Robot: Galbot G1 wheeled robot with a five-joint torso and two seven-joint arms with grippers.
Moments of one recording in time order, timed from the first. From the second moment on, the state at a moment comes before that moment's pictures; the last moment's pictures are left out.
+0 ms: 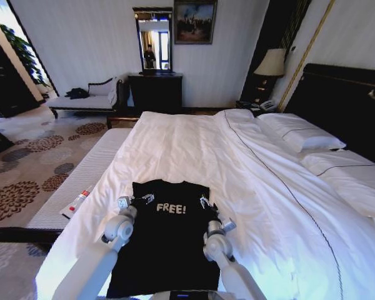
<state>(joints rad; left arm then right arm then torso) 1.15 -1.10 -0.26 -1.87 -0.80 0.37 -0.34 -1.27 1.40 0.19 1.76 0.90 0.20 0.45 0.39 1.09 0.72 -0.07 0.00</state>
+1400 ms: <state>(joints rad) 1.04 -1.10 -0.55 -1.62 -0.89 0.44 -0.37 -0.97 1.30 0.15 1.41 1.06 0.12 0.26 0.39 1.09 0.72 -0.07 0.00</state>
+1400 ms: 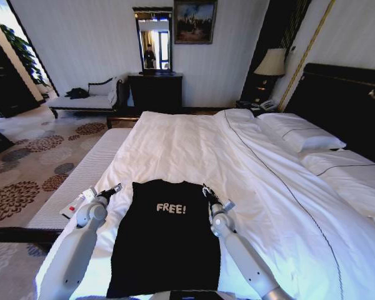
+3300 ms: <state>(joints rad) 0.81 -1.27 -0.42 -1.33 -1.11 0.39 -0.31 -0.96 1.30 0.18 1.45 1.00 0.14 0.29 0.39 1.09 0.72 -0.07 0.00</state>
